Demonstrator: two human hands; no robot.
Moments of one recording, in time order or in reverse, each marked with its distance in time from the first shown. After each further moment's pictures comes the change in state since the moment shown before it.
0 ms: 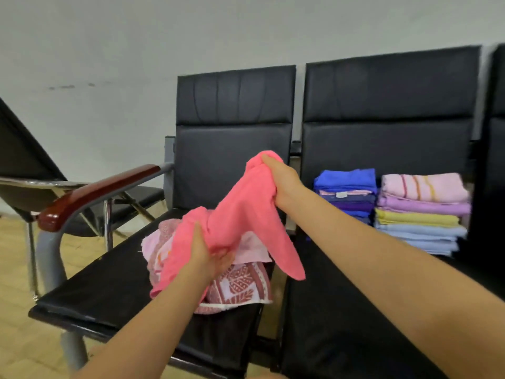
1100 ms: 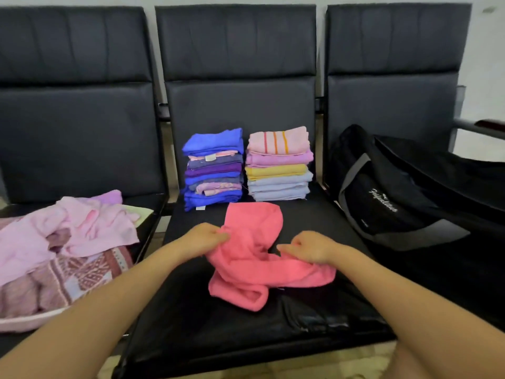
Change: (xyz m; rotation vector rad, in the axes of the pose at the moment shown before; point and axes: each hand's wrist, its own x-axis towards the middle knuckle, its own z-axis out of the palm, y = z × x) left_hand 0.009 -0.185 0.154 1.683 -0.492 0.313; right_hand -0.106 0.035 -0.382 -1.543 -0.026 0.263
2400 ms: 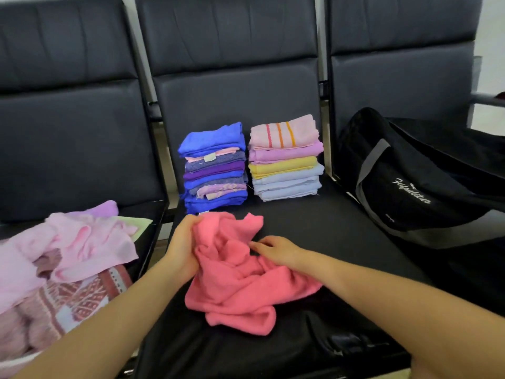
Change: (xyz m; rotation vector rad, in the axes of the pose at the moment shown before) left_hand 0.013 -0.019 -0.013 -1.320 -0.118 -0.062; right_hand 0.069 -0.061 0.060 0.478 -0.004 -0.012
